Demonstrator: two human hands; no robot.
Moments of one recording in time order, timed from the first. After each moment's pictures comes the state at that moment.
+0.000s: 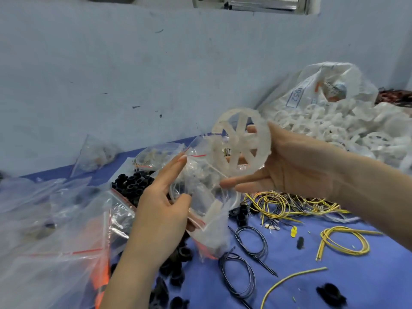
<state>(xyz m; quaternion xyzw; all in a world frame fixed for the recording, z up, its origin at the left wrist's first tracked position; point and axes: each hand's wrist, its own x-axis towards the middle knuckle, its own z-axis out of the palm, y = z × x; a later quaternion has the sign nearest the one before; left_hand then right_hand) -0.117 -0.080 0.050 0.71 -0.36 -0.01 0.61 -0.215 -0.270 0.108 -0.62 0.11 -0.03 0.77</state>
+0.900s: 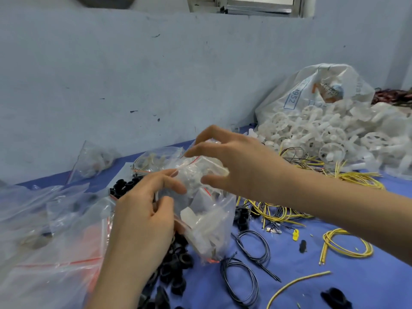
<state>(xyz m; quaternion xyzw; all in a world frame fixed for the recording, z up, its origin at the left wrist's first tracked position) -0.115 -0.067 0.061 0.76 -0.34 0.06 0.56 -0.181 -0.239 0.106 -0.96 -0.05 -0.29 0.04</state>
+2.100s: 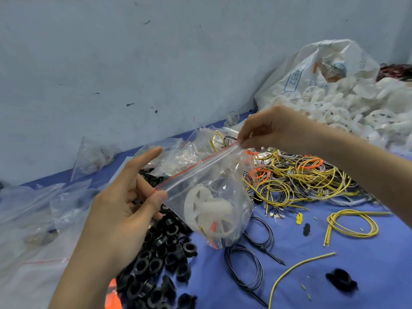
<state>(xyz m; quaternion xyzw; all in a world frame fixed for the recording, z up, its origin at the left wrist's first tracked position) -0.092 -0.042 0.056 0.74 -0.42 0.07 0.51 -0.187 -0.324 0.098 -0.93 -0.01 -0.22 0.30</state>
